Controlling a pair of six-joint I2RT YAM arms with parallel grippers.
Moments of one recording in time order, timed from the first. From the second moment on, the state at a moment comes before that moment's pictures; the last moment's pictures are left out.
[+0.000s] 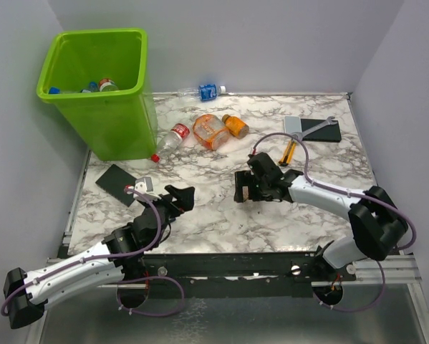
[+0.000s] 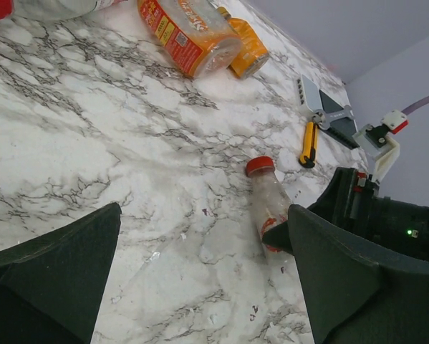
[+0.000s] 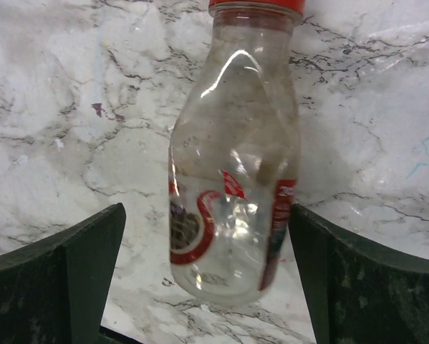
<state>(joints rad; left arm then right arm) -1.05 0.47 0.28 -0.06 -0.79 -0.88 0.72 1.46 0.84 -0.34 0.04 0.54</state>
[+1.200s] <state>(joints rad) -1.04 1.04 0.89 0.10 -0.60 -0.63 0.72 0.65 0.39 0.28 -0.11 0.31</state>
